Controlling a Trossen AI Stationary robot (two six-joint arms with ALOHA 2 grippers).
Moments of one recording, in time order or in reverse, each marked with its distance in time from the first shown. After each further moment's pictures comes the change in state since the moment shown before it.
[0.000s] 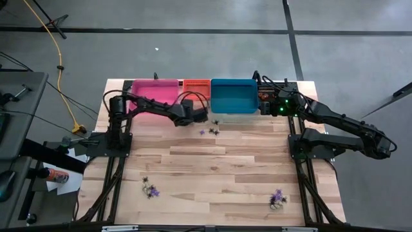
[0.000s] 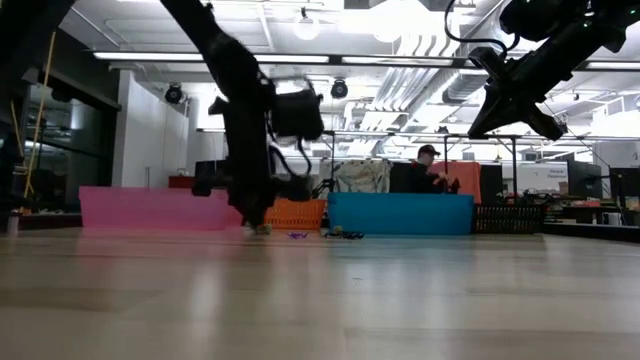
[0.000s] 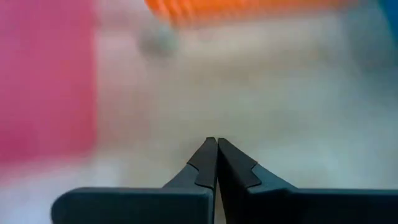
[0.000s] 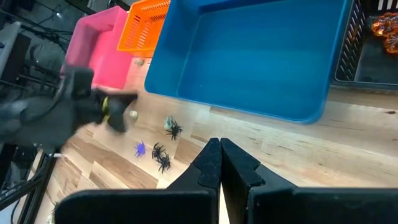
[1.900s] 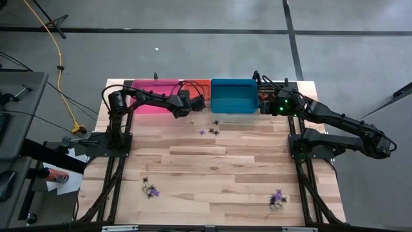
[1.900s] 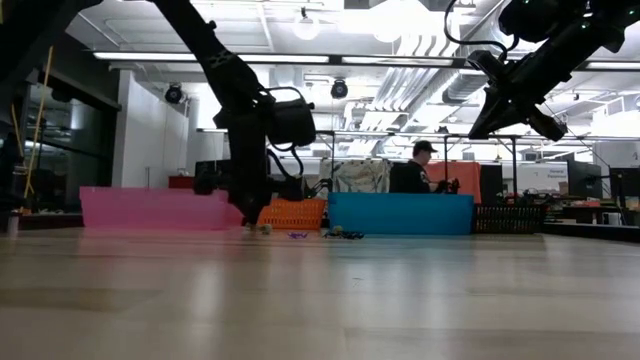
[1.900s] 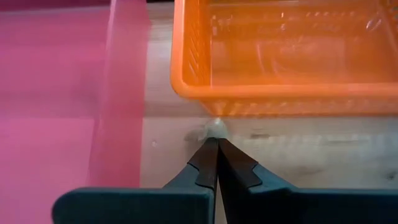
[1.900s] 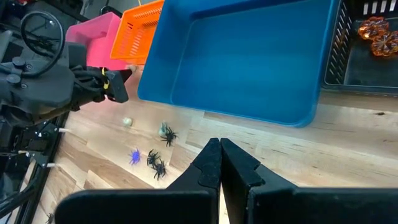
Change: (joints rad) left arm 0.186 0.031 0.002 0.091 -0.104 0.075; right arm 0.000 0.007 0.000 0.000 0.034 0.019
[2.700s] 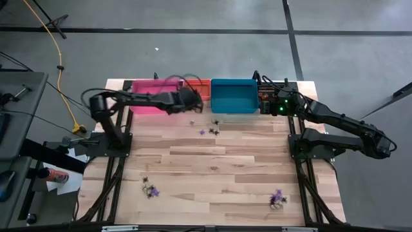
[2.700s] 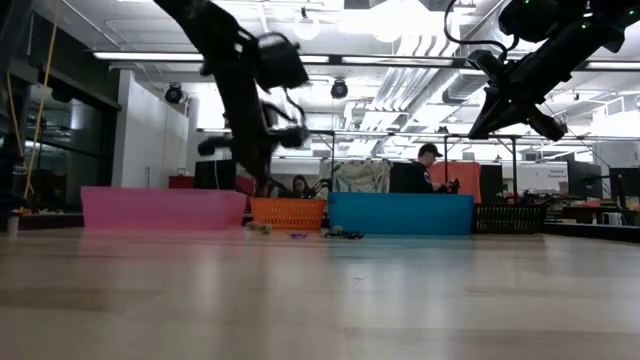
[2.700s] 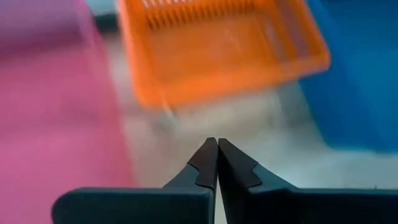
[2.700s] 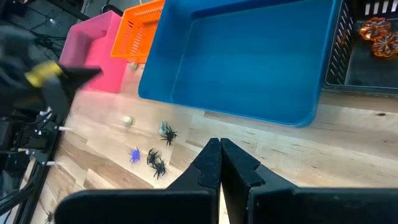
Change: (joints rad) left arm -0.036 -0.266 -0.006 -0.082 0.162 0.222; right arm 0.000 0.000 0.000 0.000 -0.004 -0.009
